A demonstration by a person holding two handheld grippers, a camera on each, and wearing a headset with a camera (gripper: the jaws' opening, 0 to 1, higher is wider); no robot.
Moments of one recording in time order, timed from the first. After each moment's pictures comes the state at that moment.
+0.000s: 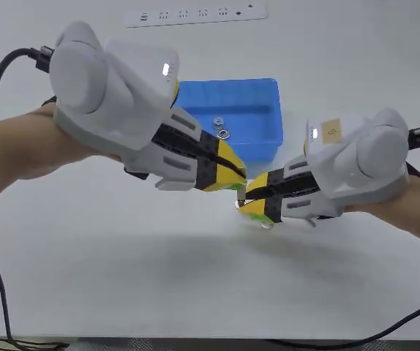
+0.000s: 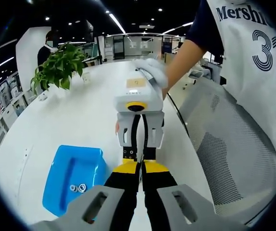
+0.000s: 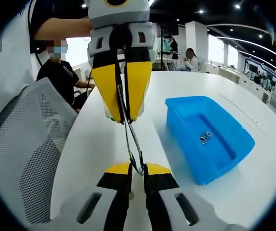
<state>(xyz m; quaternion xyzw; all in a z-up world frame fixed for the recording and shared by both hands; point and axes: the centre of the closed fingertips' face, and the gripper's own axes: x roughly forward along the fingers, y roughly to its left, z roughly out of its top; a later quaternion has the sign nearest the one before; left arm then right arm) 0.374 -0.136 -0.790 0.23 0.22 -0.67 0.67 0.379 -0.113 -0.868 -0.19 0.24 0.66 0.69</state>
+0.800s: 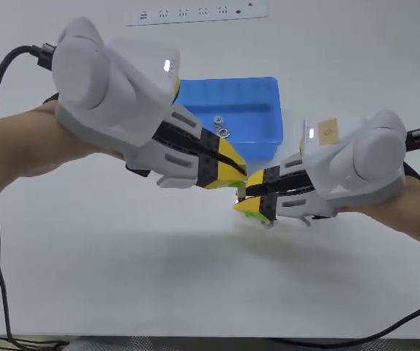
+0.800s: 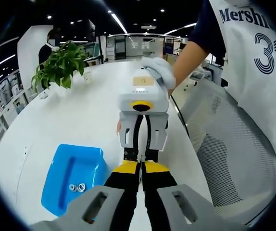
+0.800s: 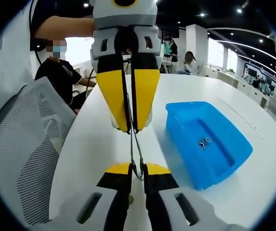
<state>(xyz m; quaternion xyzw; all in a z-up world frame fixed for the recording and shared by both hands) 0.374 -0.137 -0.790 0.22 0.22 -0.67 0.67 0.376 -0.106 -0.862 -0.20 0.22 0.65 0.70</state>
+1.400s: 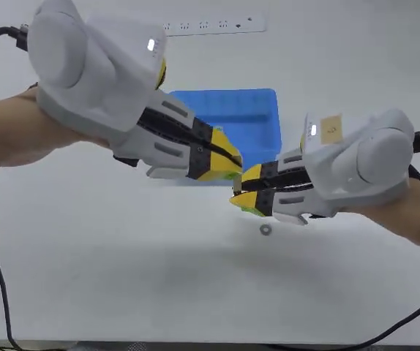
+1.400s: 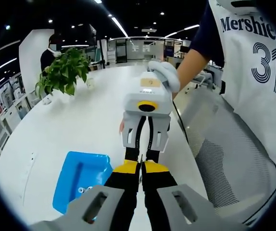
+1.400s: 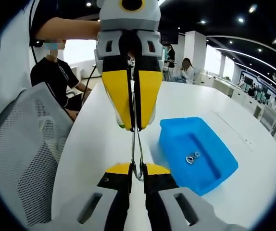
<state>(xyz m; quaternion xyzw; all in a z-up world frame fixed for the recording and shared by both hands) 0.378 -0.130 -0.753 0.22 0.20 -0.67 0.68 0.386 -0.102 -0.826 -0.21 0.19 0.64 0.72</state>
